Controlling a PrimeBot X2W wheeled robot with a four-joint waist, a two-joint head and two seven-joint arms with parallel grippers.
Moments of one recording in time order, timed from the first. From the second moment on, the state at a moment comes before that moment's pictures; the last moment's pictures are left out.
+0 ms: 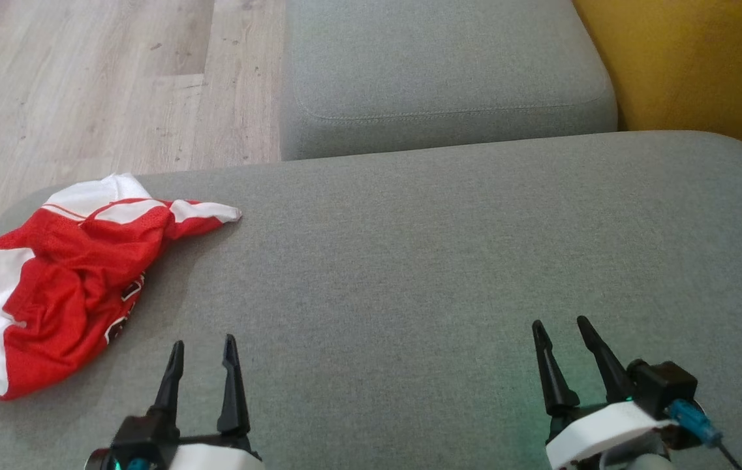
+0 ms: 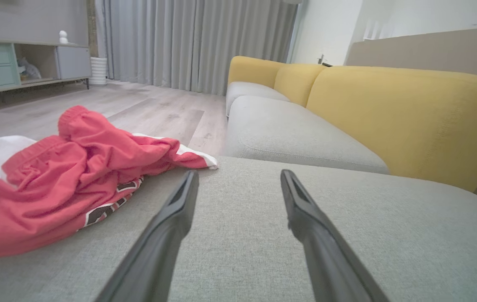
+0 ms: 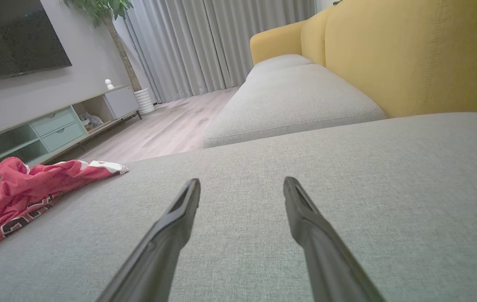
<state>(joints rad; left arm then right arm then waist) 0.09 0.04 -0.19 0.19 -0.27 0.06 -0.21 0.03 -0.04 0.16 0.34 0.24 0.13 -0.21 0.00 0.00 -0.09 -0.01</state>
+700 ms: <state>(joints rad) 0.10 0.05 -0.22 0.25 -0.08 0.11 -0.25 0.03 -0.04 0.17 0.35 0.04 0.13 -0.25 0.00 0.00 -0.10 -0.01</state>
